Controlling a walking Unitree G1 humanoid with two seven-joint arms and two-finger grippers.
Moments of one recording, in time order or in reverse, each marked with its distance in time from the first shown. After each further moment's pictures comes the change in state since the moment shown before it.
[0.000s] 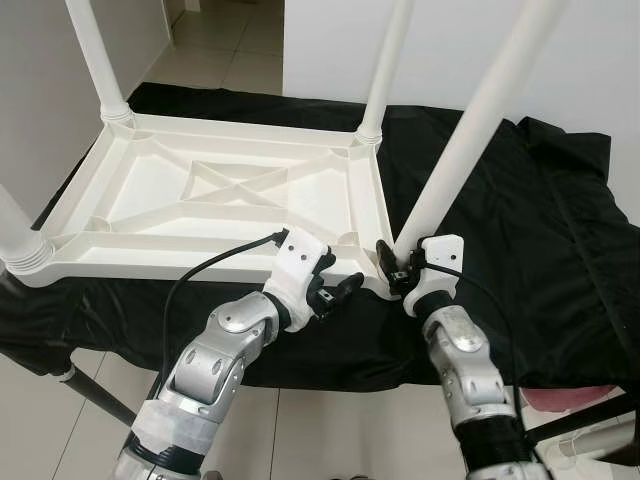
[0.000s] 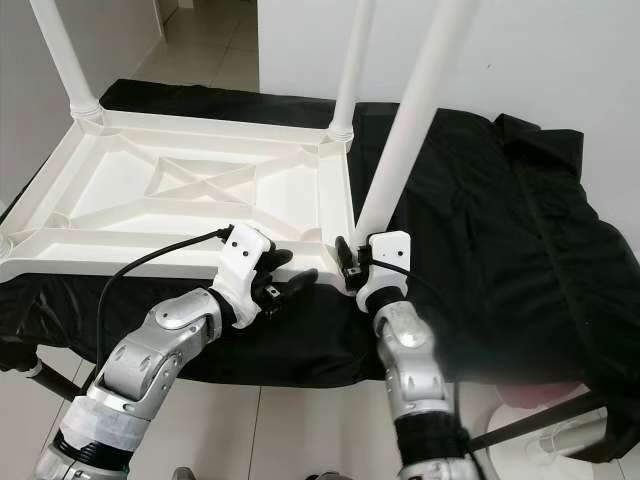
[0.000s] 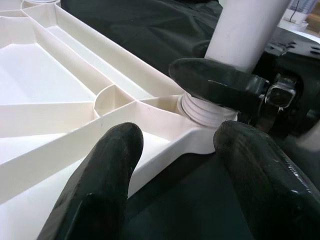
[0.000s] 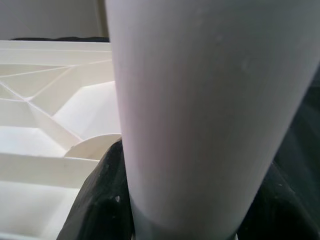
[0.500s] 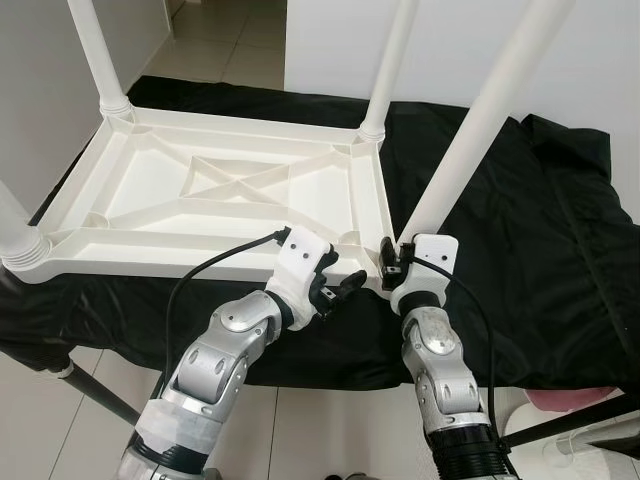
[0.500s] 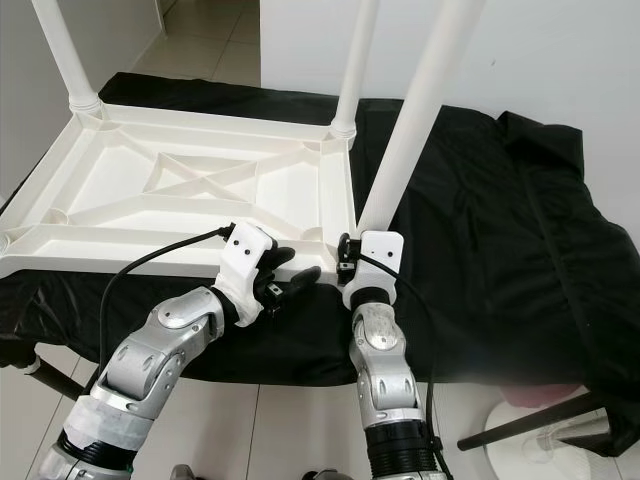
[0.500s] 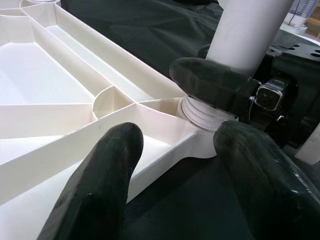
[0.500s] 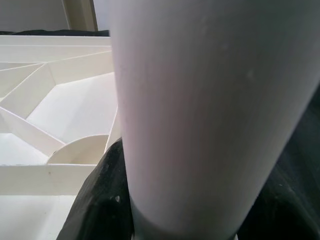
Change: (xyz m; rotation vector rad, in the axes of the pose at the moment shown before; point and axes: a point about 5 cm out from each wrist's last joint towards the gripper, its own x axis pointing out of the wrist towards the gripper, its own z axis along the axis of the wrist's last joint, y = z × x) left arm 0.002 -0.002 0.001 0.001 -0.007 0.000; right arm -0.002 0.014 0.007 0.004 0.026 -0.119
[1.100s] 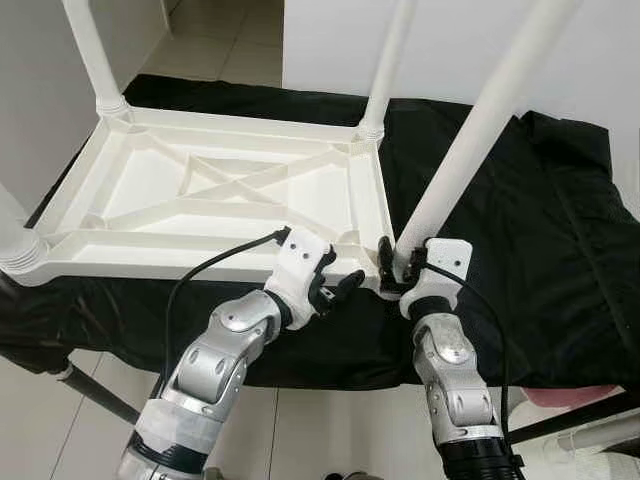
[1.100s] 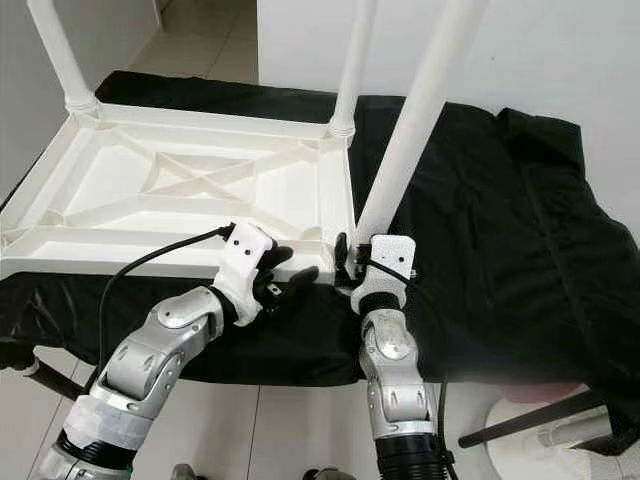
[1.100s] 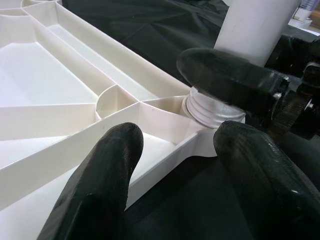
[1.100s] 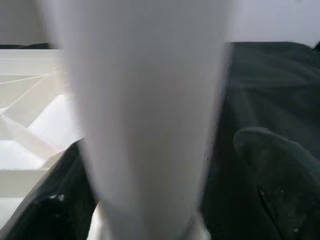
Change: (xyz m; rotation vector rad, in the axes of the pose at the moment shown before) left arm 0.000 0.002 0.000 0.020 0.009 0.011; right arm -0.007 -0.021 0.006 -0.008 -0.054 0.036
